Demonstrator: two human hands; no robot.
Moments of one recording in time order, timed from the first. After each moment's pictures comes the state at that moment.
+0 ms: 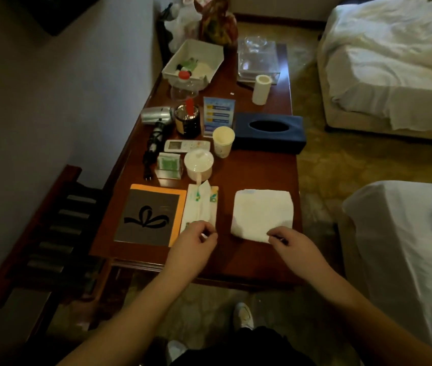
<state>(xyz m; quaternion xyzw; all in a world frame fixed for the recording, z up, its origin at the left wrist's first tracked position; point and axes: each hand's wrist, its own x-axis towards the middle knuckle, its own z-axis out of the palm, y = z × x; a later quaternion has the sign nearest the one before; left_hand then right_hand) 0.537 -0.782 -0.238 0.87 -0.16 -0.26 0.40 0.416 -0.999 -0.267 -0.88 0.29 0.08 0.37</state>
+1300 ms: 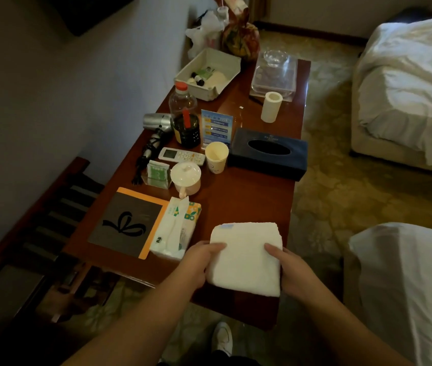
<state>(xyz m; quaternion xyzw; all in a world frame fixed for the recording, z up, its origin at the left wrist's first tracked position) 0.540 -0.906 -0.315 0.61 0.26 -0.44 0.60 0.442 -1.107 -0.315 -0.40 0.42 0.16 0.80</state>
